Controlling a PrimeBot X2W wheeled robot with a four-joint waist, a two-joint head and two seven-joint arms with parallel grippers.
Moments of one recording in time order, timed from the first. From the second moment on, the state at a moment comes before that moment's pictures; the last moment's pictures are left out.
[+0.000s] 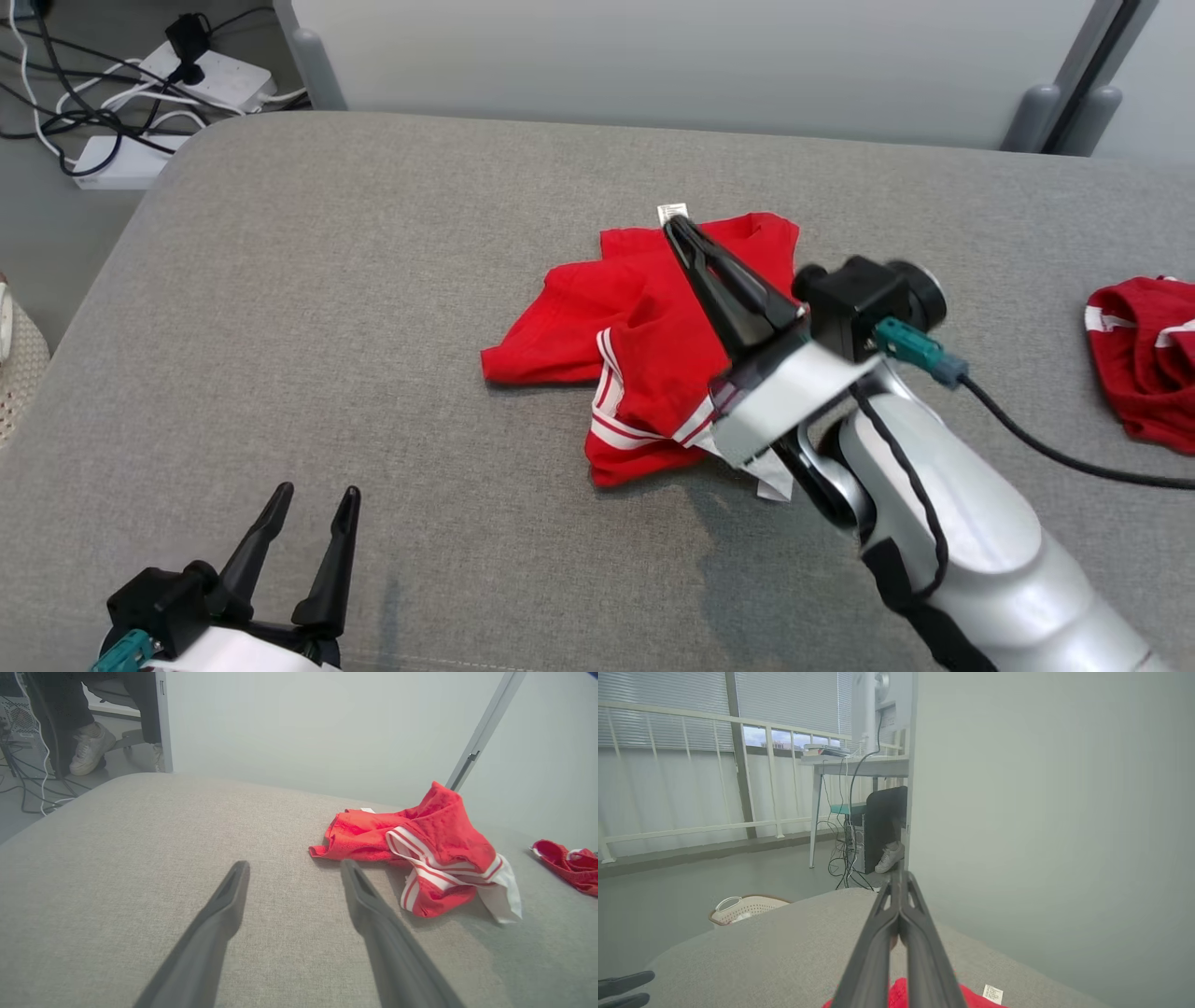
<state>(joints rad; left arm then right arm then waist) 0.01 0.27 -0.18 0.21 -0.52 -0.12 -0.25 -0.68 -0.07 0.60 0.46 0.36 0.13 -0.25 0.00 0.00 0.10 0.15</state>
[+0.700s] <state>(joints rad) 0.01 0.28 -0.21 0.21 -0.55 -0.12 -0.25 -0.46 -0.07 0.56 0.57 0.12 0.13 -0.15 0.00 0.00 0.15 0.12</state>
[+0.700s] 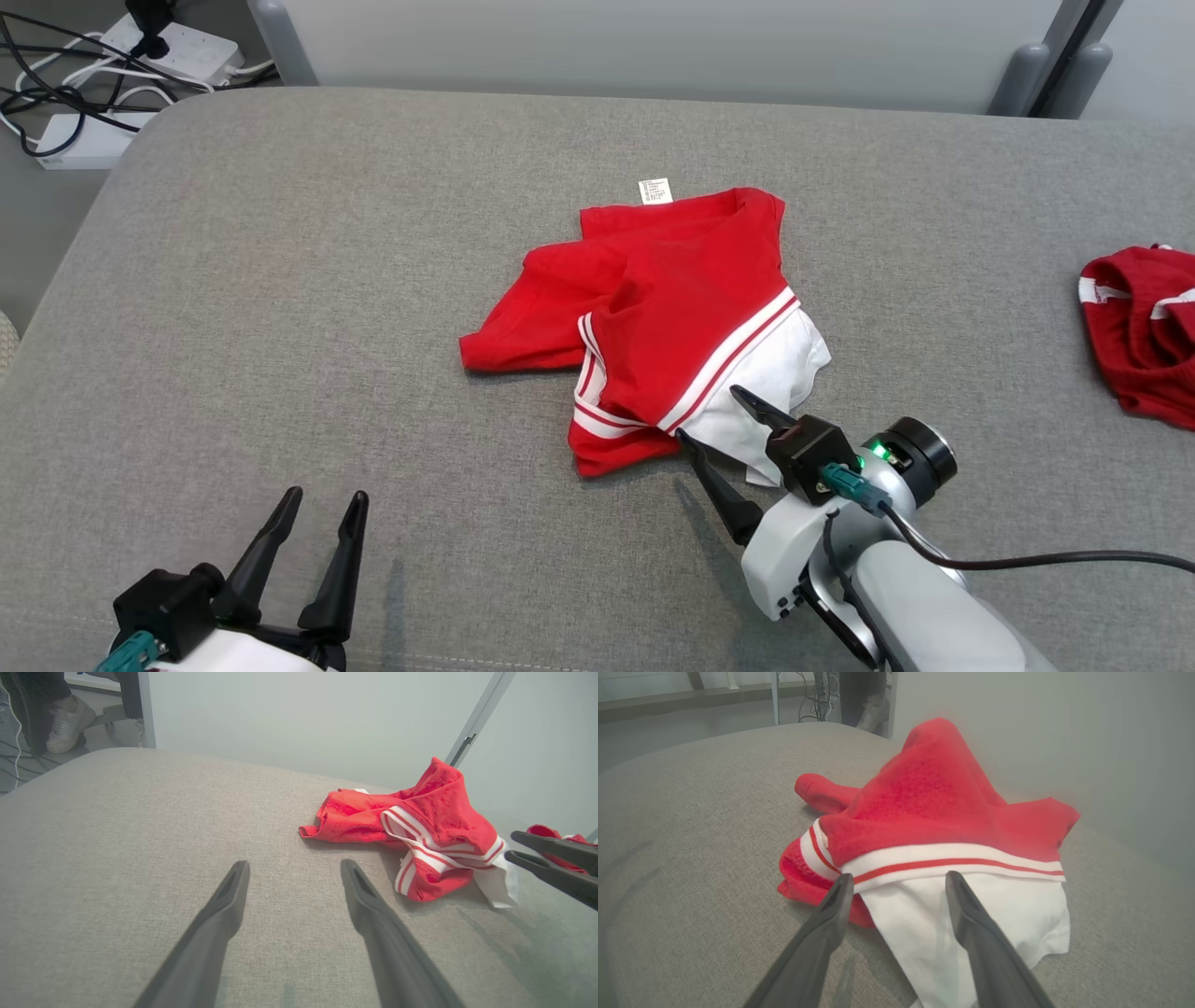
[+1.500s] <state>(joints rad) -0.01 0.30 -0.26 0.21 -0.63 -0.12 -0.25 -0.51 -0.07 0.50 0.48 -0.21 0.13 0.10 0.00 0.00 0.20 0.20</state>
